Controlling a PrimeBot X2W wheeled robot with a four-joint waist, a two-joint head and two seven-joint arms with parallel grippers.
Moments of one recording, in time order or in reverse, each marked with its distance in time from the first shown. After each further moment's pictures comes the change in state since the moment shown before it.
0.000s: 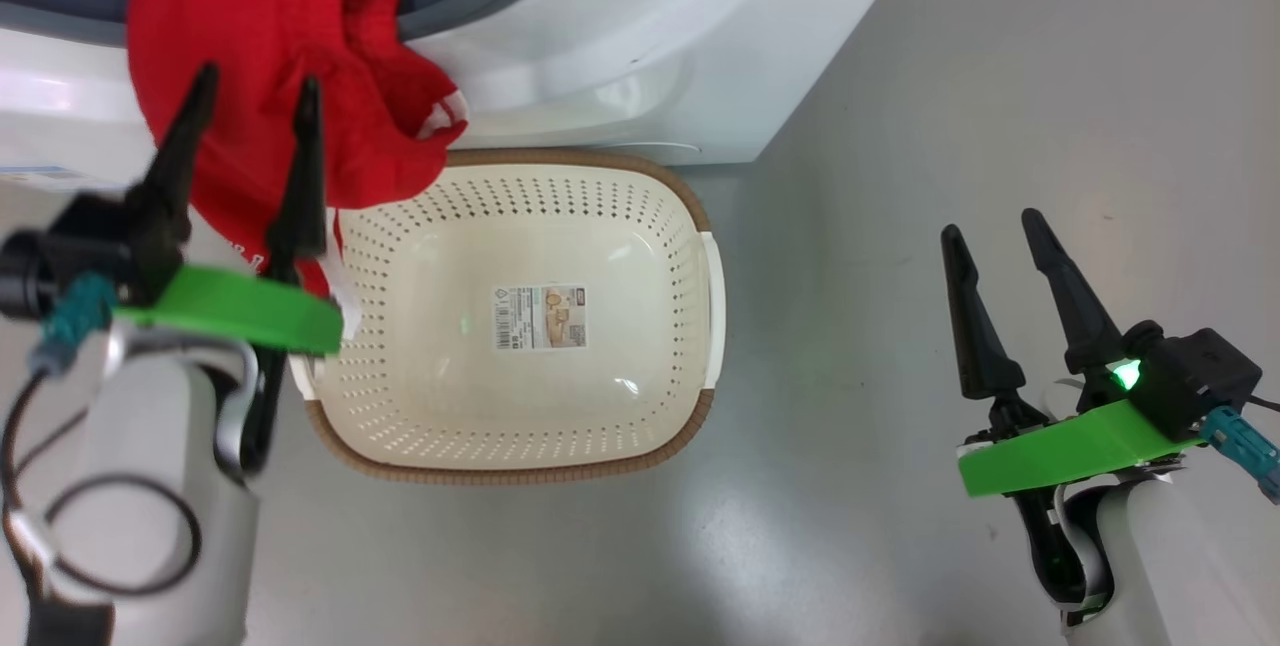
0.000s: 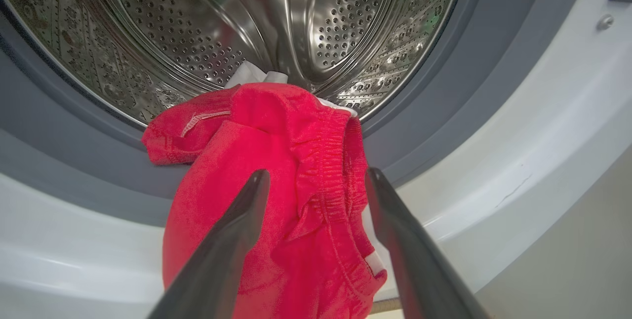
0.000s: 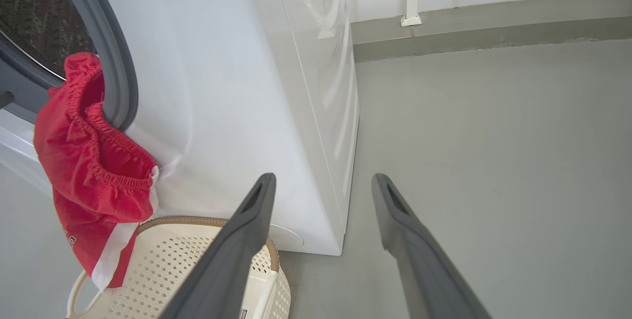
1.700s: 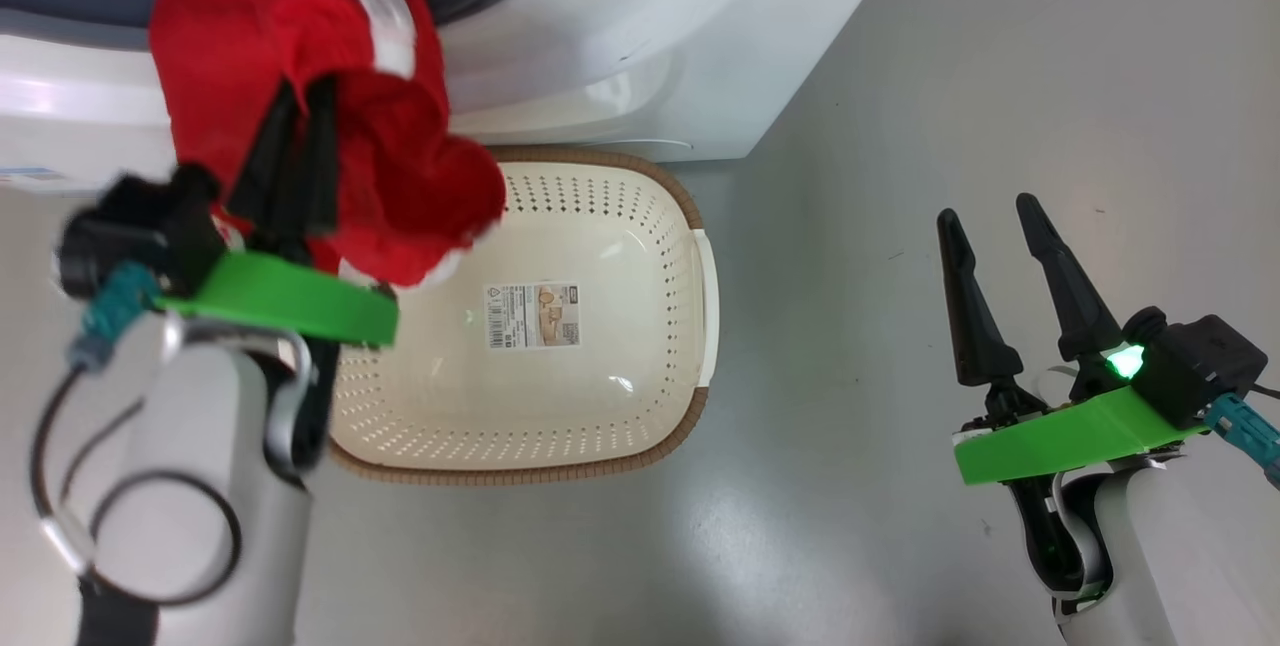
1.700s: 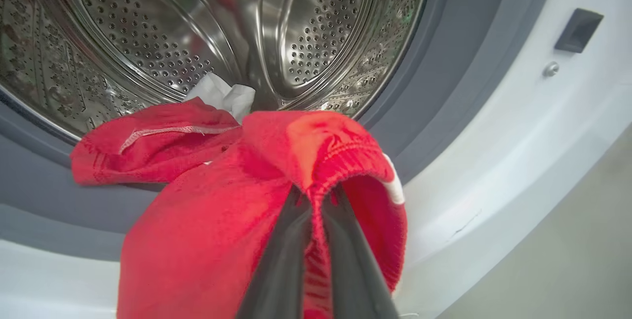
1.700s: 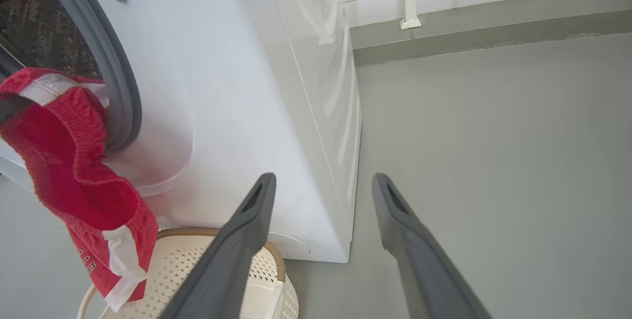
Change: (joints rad) left arm -0.042 -0.050 -0.037 -0.009 -0.050 0.000 0.000; right arm -0.022 -0.001 0.016 -0.003 0.047 0.000 0.000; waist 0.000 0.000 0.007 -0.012
